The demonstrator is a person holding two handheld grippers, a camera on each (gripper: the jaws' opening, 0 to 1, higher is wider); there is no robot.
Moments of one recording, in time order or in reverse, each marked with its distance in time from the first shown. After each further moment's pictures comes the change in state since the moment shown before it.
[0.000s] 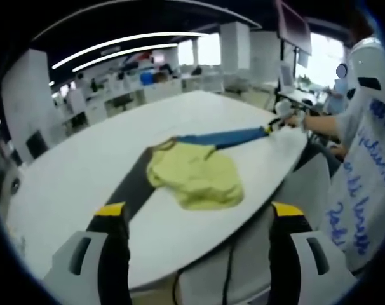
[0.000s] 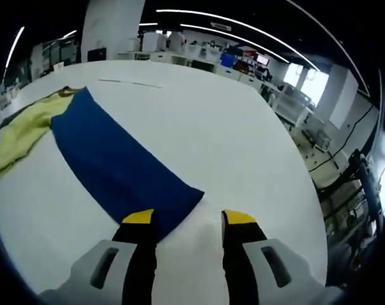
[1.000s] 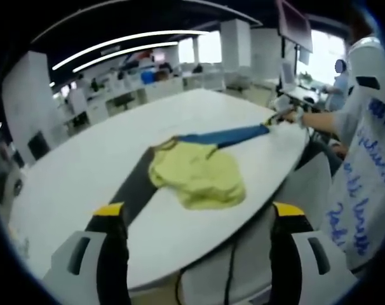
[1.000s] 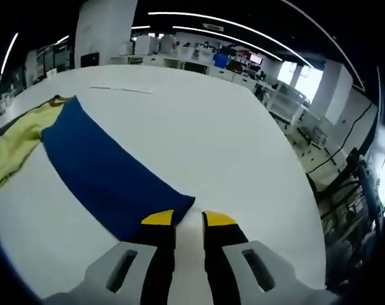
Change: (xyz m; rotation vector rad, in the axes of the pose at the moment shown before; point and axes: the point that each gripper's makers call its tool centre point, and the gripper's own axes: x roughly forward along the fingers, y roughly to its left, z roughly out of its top) left arm -0.002 0.001 0.004 0.011 0.018 0.018; right arm 0.011 -0.011 0.013 0.013 -0.004 -0.031
